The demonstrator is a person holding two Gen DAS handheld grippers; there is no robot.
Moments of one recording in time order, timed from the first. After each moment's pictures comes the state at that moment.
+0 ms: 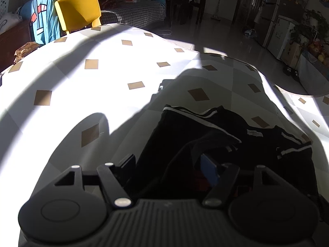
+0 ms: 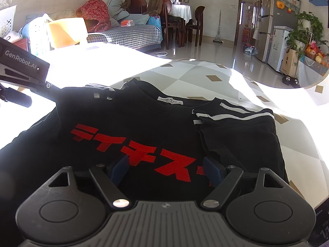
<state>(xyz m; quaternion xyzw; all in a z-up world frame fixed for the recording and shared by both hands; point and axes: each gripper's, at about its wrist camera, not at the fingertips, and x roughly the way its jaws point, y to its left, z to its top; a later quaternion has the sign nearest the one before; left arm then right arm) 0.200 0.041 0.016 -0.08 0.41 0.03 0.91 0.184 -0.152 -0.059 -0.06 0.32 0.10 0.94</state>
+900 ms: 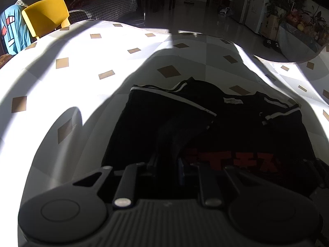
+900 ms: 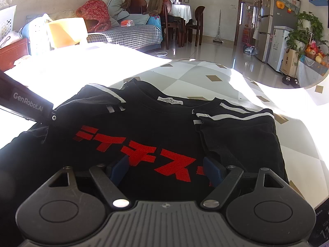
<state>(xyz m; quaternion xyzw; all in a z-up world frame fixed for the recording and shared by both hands) 0.196 0.005 -0.007 -0.02 0.45 -0.04 0.89 0.184 -0.152 -0.059 -0.06 0.32 0.10 0.94</state>
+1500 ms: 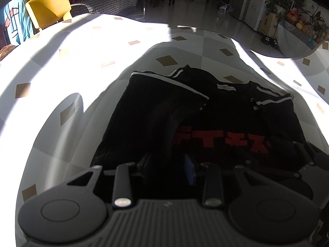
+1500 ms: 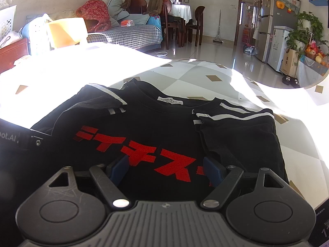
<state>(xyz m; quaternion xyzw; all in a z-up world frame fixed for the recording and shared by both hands) 0.167 0.008 -0.004 -0.03 0.46 -0.04 0.89 0.184 -0.152 -0.059 -0.06 0.32 0.10 0.94</state>
